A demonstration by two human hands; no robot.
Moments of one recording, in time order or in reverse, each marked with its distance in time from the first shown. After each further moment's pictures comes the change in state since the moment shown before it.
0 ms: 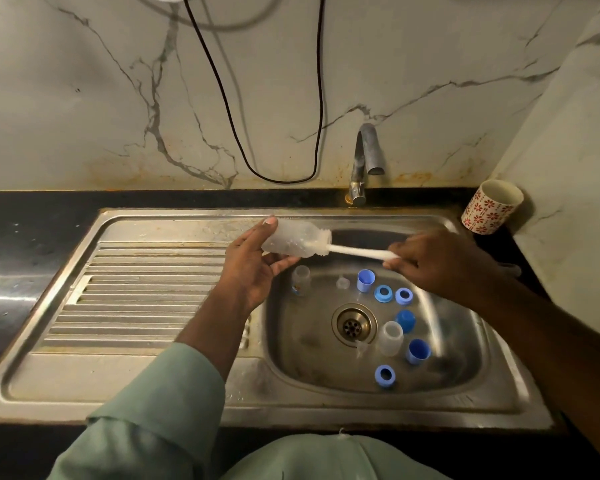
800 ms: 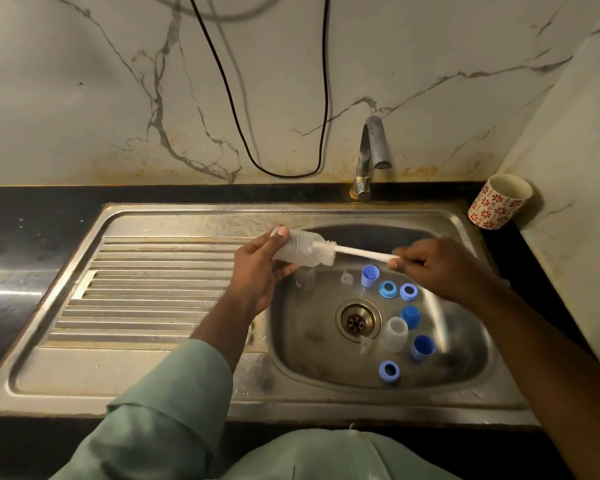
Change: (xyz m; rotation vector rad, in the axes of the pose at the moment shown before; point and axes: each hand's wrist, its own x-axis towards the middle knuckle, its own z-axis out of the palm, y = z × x) left_hand 0.005 -0.019 -0.013 0.165 0.015 0.032; right_hand -0.003 0.007 0.035 0.375 0.039 0.201
